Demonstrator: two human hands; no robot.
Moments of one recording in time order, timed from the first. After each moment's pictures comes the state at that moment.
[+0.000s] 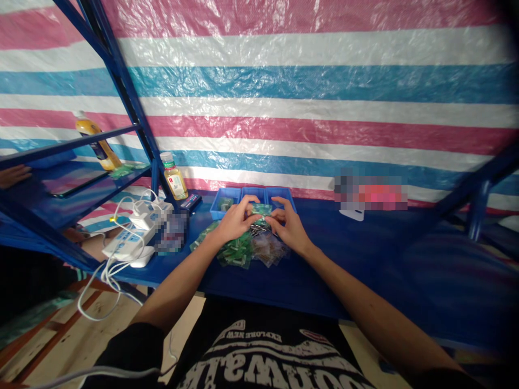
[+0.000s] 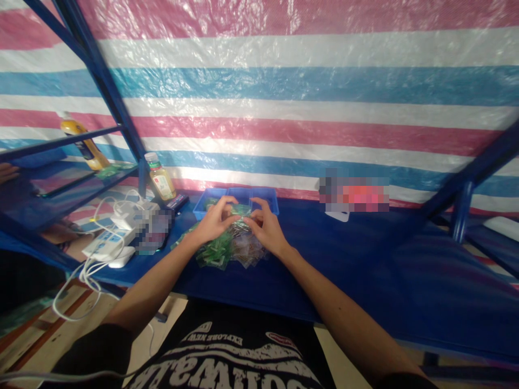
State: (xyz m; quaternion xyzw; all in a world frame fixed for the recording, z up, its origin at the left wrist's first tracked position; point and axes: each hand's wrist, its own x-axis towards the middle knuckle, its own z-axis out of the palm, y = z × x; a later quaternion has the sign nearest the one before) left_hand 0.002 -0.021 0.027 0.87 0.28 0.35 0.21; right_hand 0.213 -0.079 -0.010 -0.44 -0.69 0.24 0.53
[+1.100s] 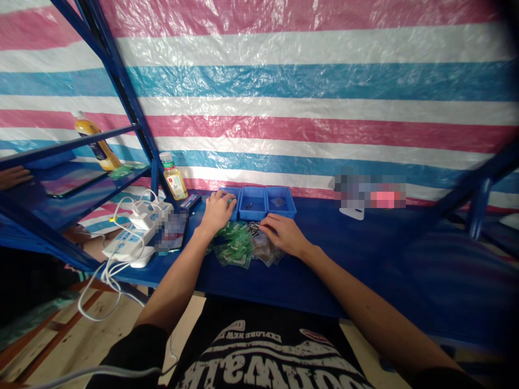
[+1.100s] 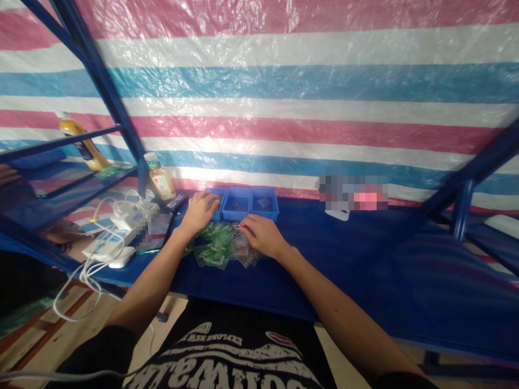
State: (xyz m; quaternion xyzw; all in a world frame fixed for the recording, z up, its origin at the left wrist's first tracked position) left_hand -0.033 0.020 0.022 0.83 0.47 0.30 0.00; right_hand 0.213 -0.084 -0.007 -0.43 -0.84 0.04 0.33
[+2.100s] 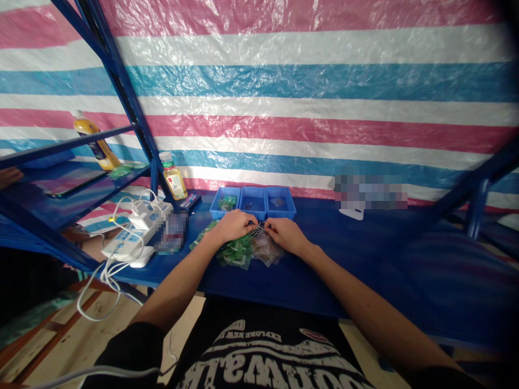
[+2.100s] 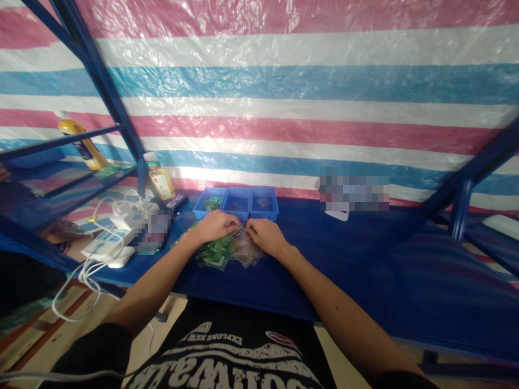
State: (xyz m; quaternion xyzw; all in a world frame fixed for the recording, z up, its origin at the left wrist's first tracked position) left_hand -0.003 -0.001 0.007 0.94 0.32 0.13 0.07; right_hand 0.222 -0.070 -0.027 -0.56 -0.80 0.05 0.21
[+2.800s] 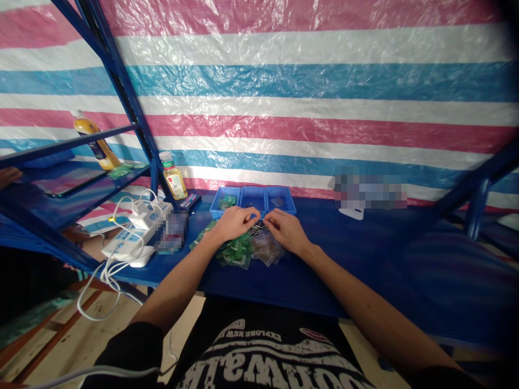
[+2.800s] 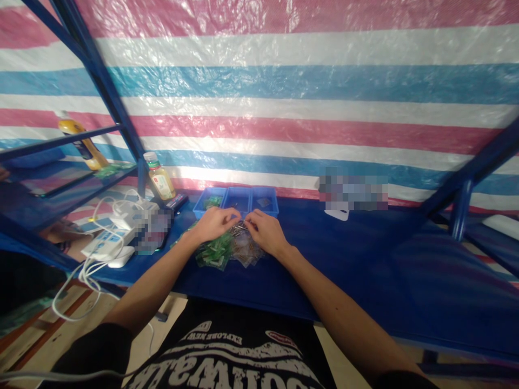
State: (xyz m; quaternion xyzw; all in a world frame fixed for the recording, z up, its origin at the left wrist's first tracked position) left_hand 0.000 -0.015 0.025 0.92 0.31 0.23 0.08; right_hand 0.218 -0.077 -0.015 -0.50 -0.79 0.02 0.36
